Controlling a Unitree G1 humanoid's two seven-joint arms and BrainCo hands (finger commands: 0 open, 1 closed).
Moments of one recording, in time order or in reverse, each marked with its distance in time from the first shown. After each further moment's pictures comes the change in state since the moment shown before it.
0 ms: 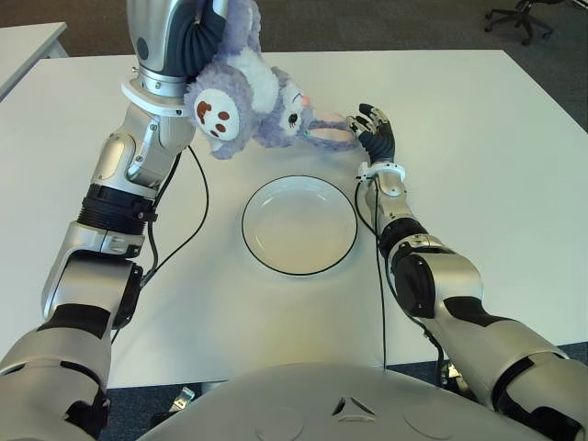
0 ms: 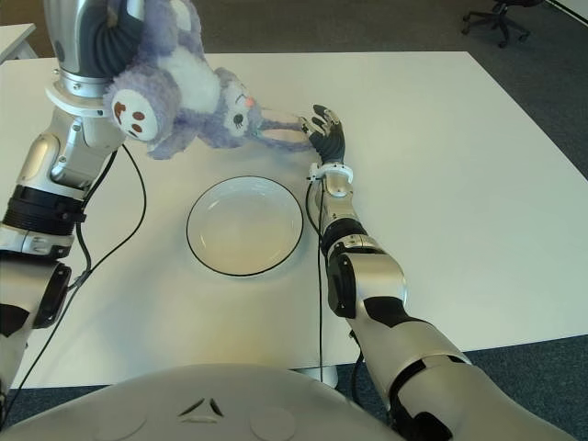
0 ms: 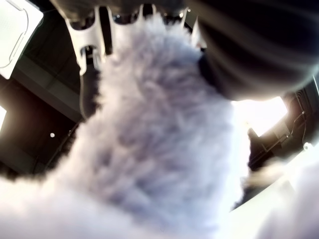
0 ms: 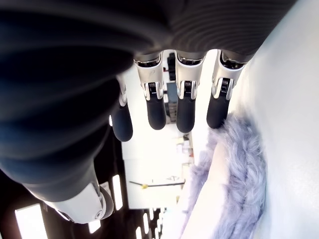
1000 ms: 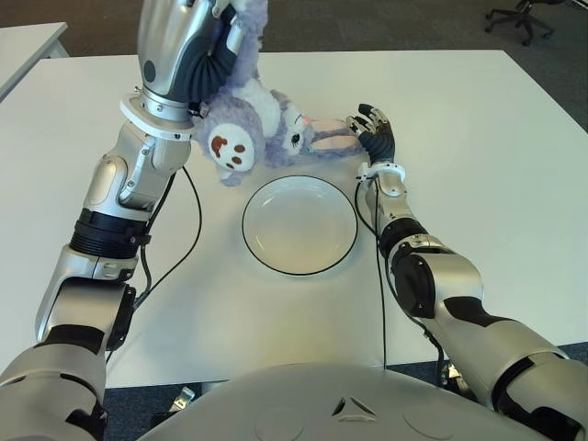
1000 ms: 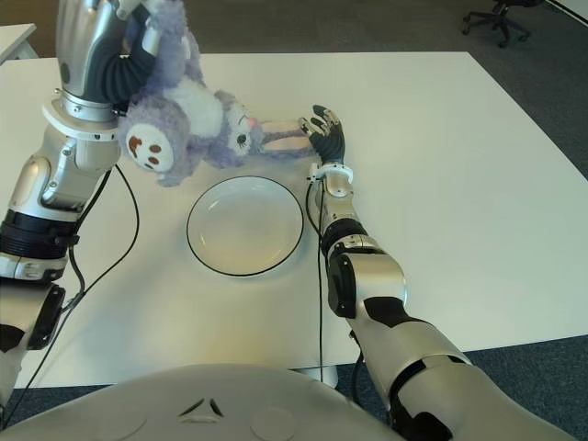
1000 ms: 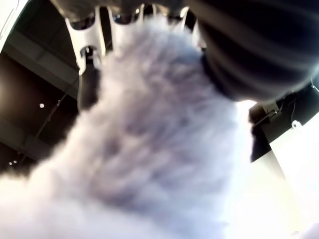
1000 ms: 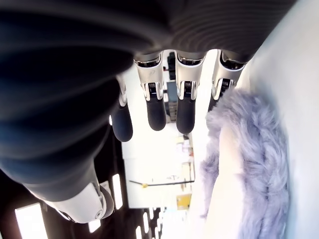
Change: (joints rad) left arm 0.120 0.017 0.024 -0.176 -0.013 -0.035 -0.193; right arm 0.001 -0.001 -0.003 0.000 0.000 0.000 0.003
